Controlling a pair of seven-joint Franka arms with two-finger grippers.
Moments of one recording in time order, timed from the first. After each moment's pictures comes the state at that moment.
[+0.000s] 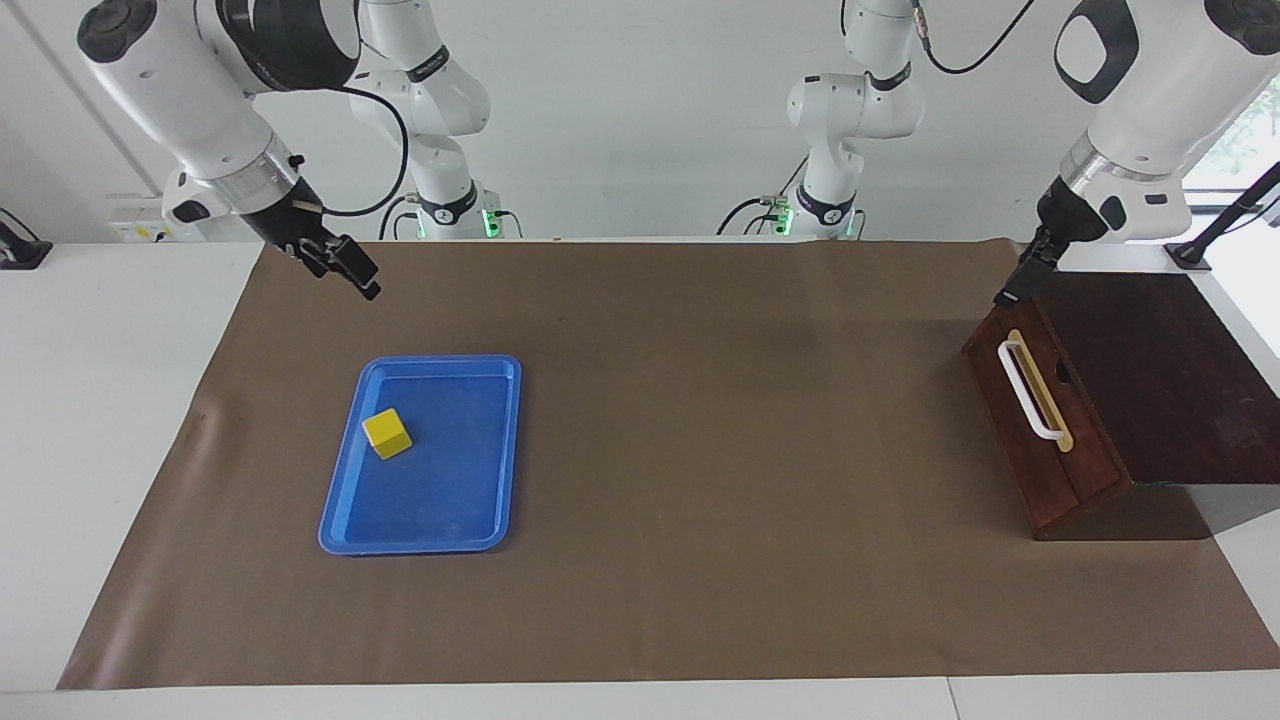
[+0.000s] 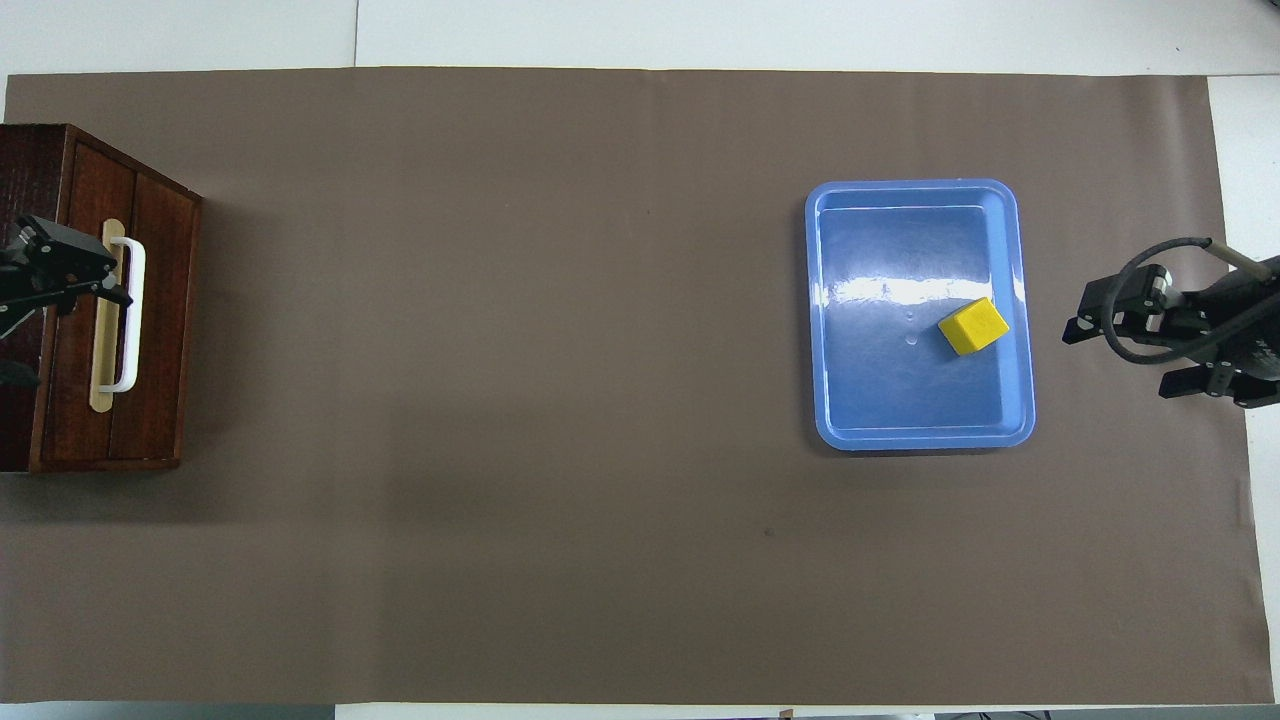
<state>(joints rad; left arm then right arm) -0.20 -0.02 0.17 -1.63 -0.01 1.52 -0.64 -0.11 -0.11 0.06 -1.78 0.14 1.58 0.42</state>
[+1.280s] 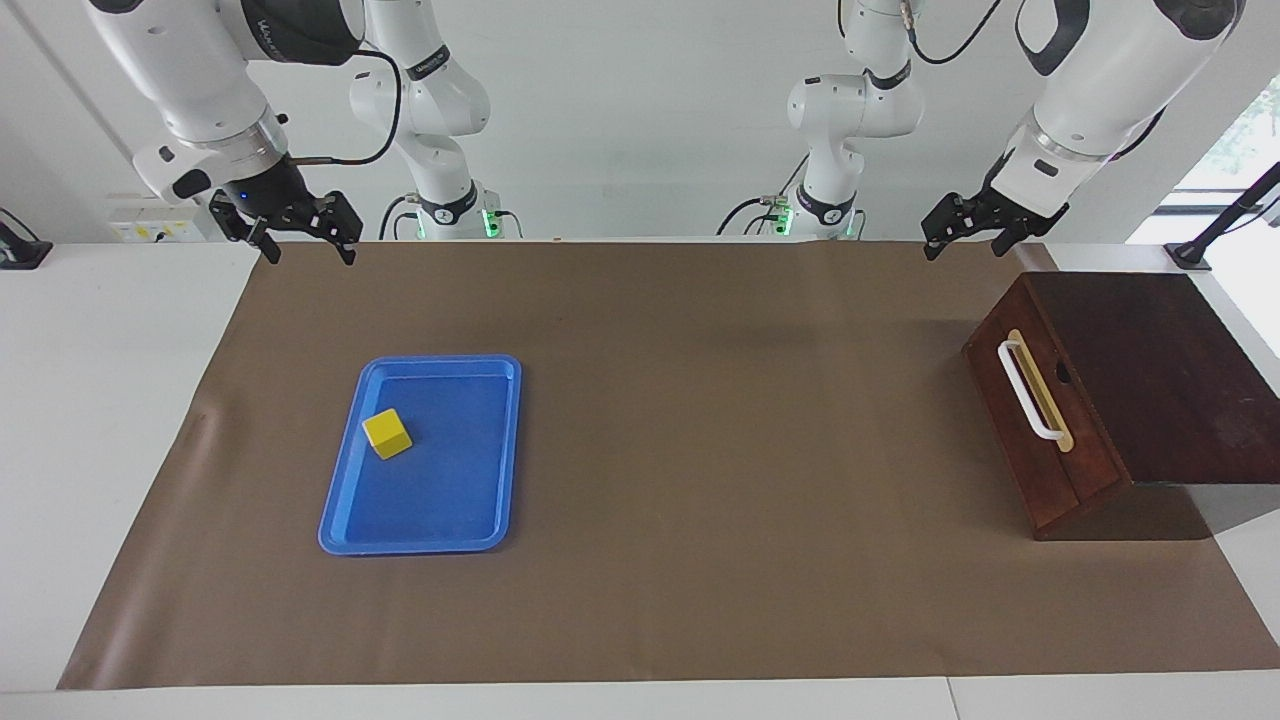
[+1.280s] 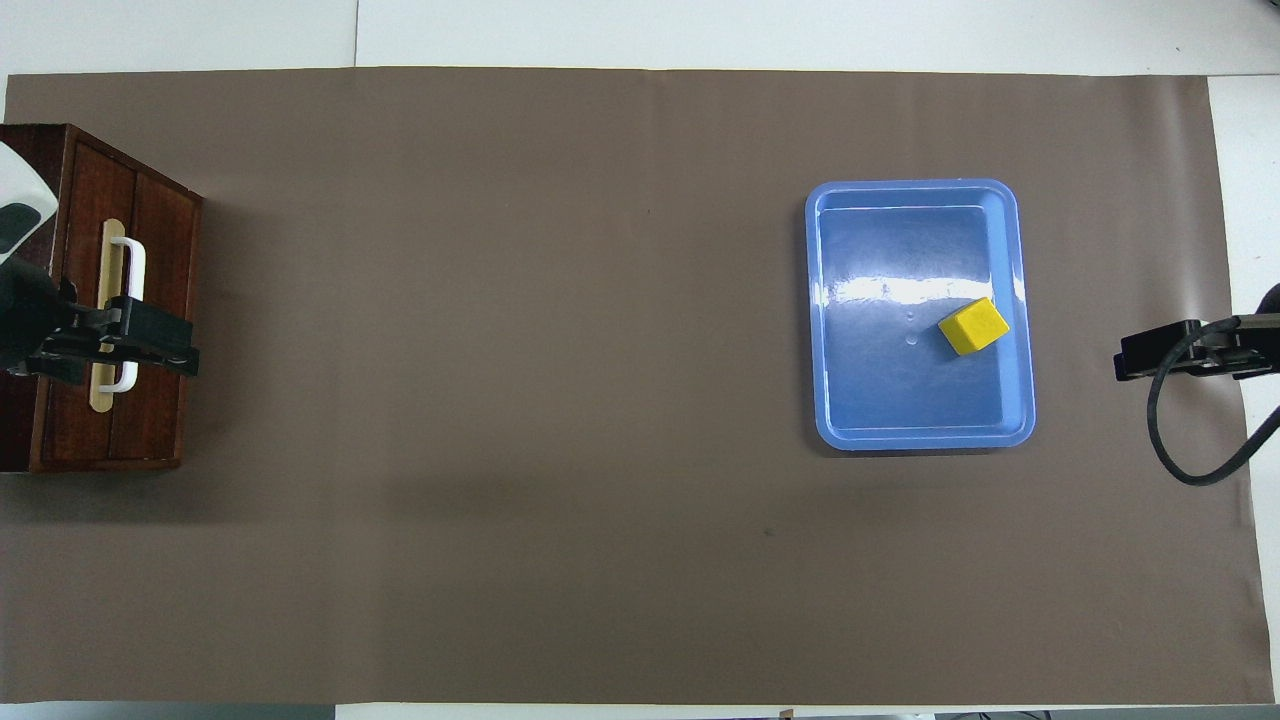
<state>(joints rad) -0.14 -0.03 0.03 -1.59 -0.04 1.42 -0.09 -0.12 -0.12 0.07 -1.76 0.00 1.56 -0.03</state>
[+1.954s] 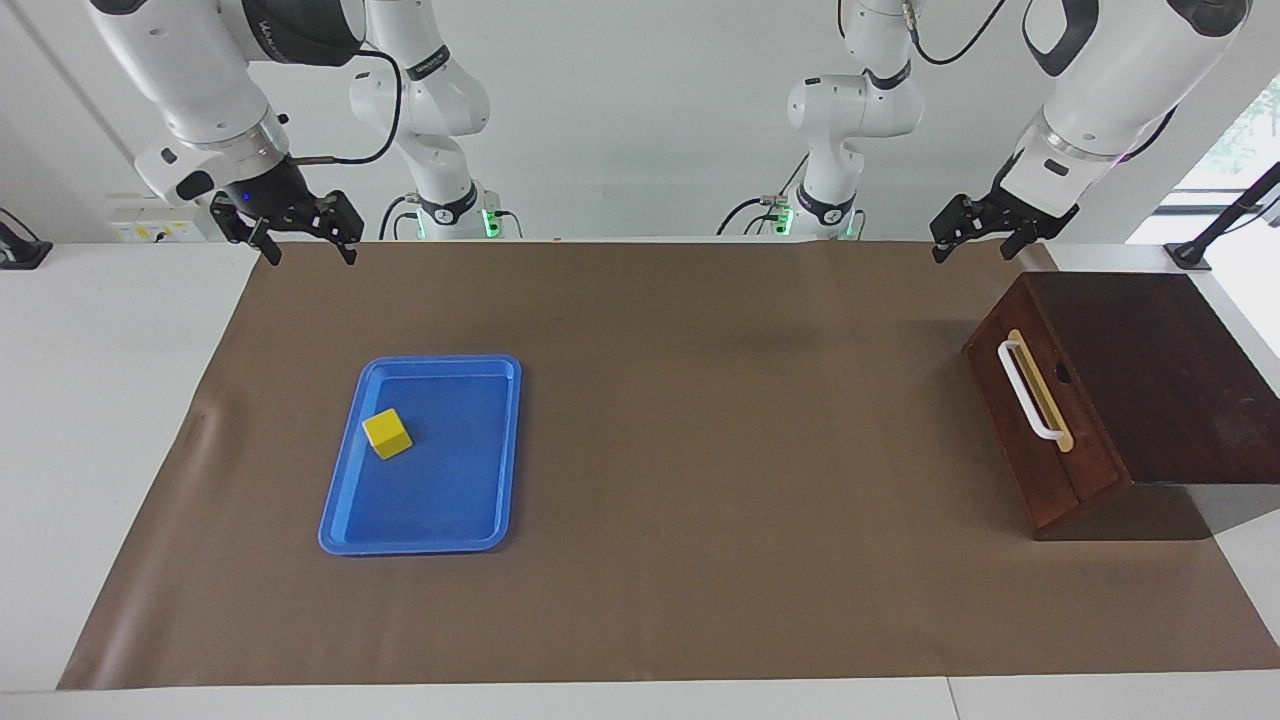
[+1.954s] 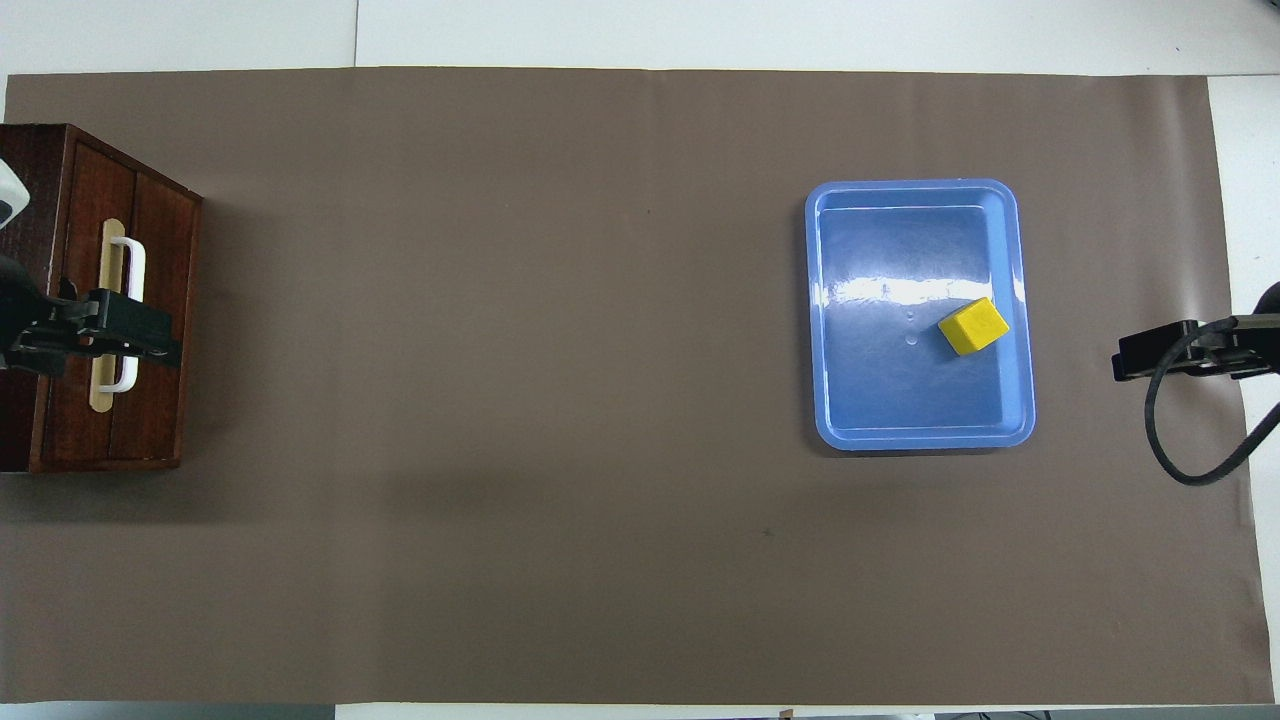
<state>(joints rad) -0.12 -0.03 0.04 -1.59 -0.03 1.43 -0.08 -0.12 -0.12 0.08 -1.76 0.00 1.56 -0.03</state>
